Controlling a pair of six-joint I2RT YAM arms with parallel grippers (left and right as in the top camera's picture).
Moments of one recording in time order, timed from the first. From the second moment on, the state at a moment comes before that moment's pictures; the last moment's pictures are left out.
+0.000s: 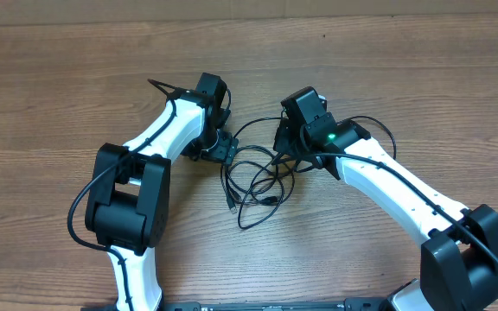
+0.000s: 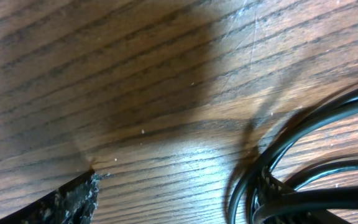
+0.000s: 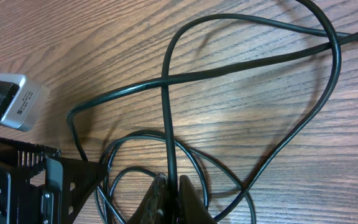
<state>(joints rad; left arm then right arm) -0.30 2.08 1.43 -0.91 0.04 -0.05 0.54 1.69 1.20 -0.56 0.01 0.78</state>
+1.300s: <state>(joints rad) -0.29 2.07 1.41 -0.88 -0.02 -0.08 0.54 1.67 2.17 -0.87 -0.11 0.44</state>
